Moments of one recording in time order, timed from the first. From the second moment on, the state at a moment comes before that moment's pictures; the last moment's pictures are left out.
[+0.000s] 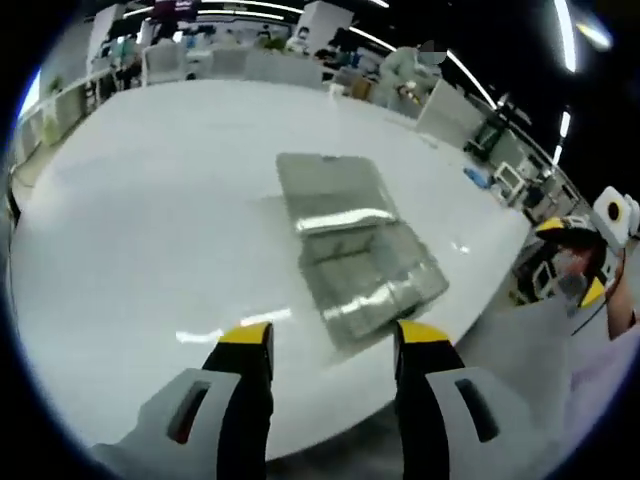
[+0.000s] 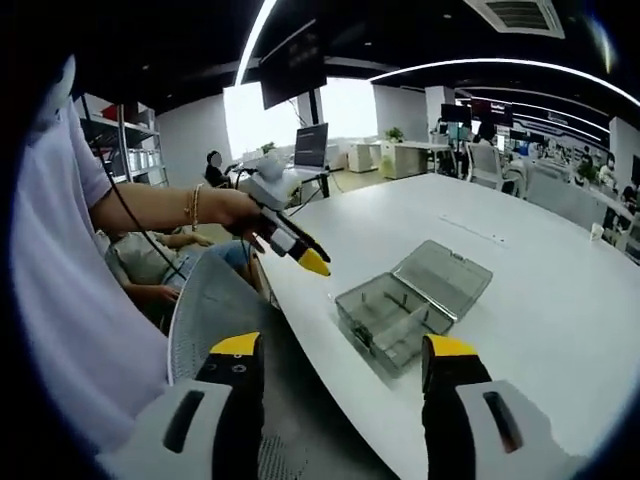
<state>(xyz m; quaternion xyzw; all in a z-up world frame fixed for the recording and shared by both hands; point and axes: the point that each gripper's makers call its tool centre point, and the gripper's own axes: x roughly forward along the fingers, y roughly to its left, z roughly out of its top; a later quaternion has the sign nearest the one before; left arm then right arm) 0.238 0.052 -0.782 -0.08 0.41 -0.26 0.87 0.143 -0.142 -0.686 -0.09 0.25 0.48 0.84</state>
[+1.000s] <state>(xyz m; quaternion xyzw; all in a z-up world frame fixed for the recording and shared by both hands) 0.269 0.061 -0.812 -0.09 0.50 -0.21 0.84 0.146 -0.157 -0.681 -0.09 0.24 0.46 0.85</state>
